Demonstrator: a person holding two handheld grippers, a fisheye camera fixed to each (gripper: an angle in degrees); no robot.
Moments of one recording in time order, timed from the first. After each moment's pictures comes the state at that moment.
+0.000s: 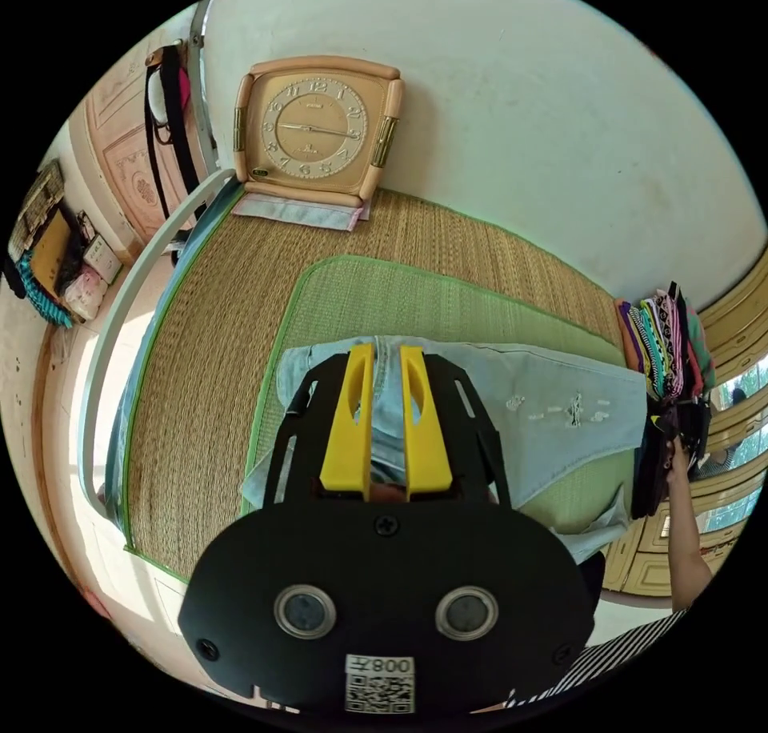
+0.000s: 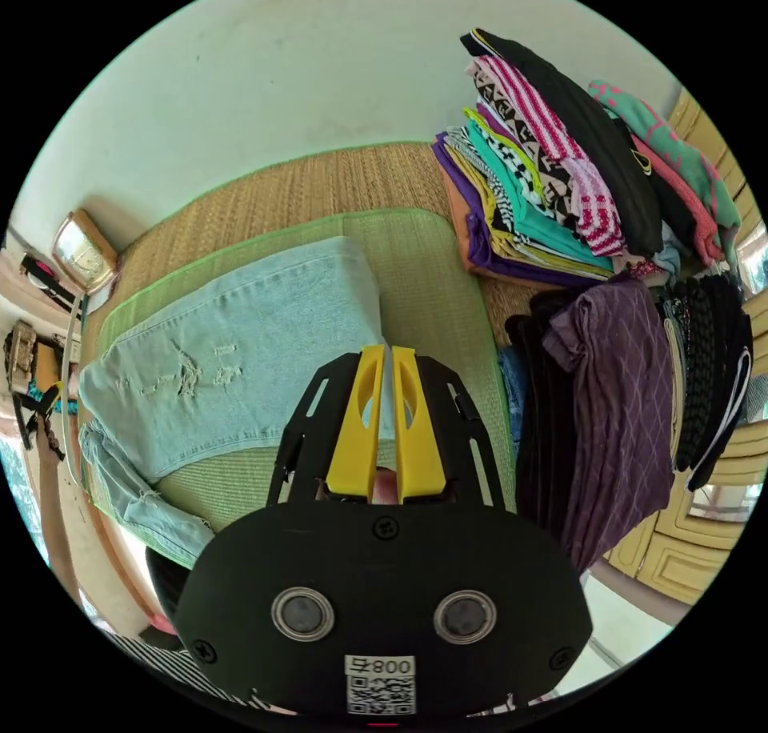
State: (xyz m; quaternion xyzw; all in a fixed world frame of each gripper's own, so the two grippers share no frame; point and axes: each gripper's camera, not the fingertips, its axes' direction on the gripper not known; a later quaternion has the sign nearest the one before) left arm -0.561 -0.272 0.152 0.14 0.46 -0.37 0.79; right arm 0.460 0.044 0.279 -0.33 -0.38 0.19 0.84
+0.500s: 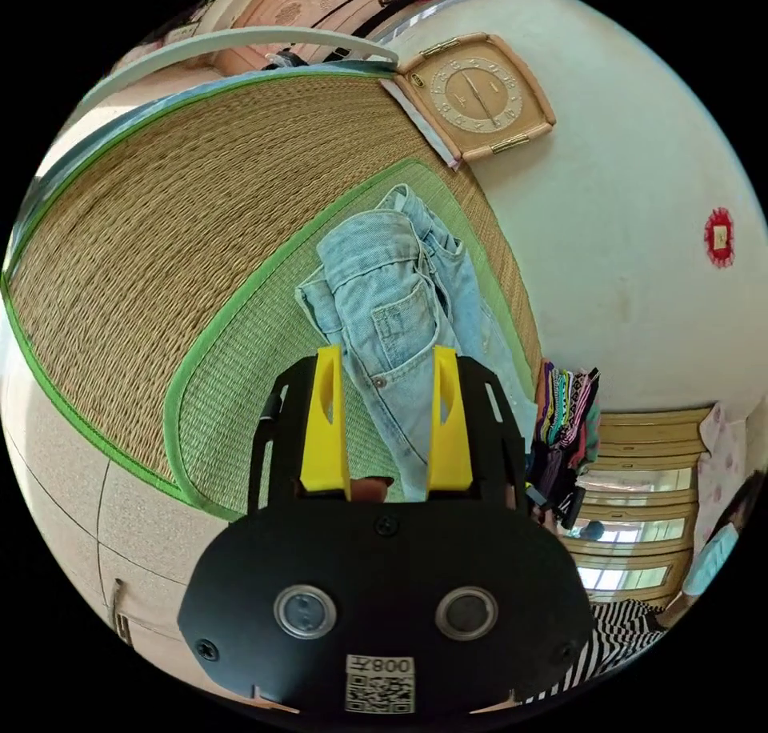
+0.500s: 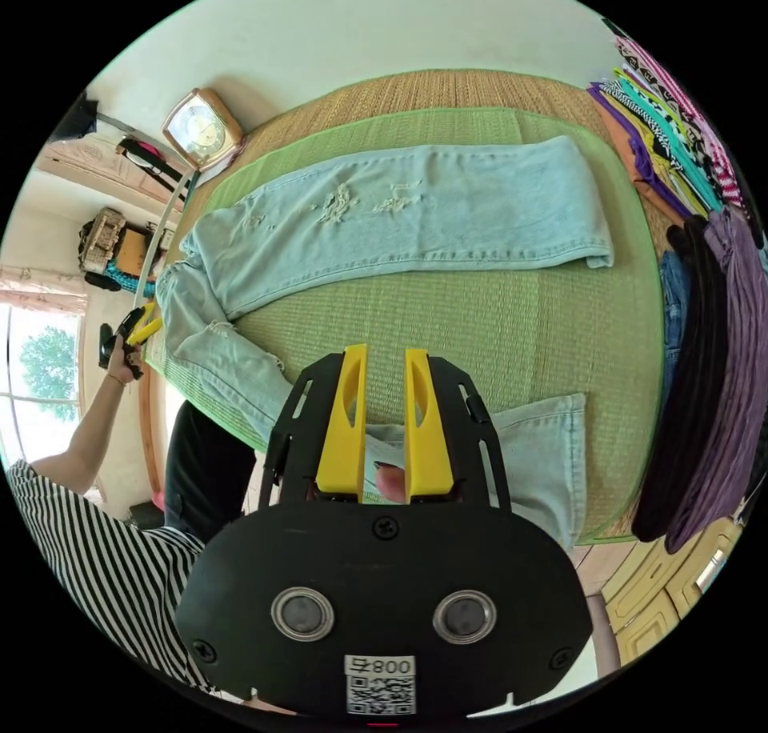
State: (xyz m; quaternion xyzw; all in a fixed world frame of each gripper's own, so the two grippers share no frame) left arm -0.551 -0.009 0.230 0.08 0.64 -0.51 0.56; right arm 0.406 0.119 0.148 -0.30 -0.56 0.09 0.77
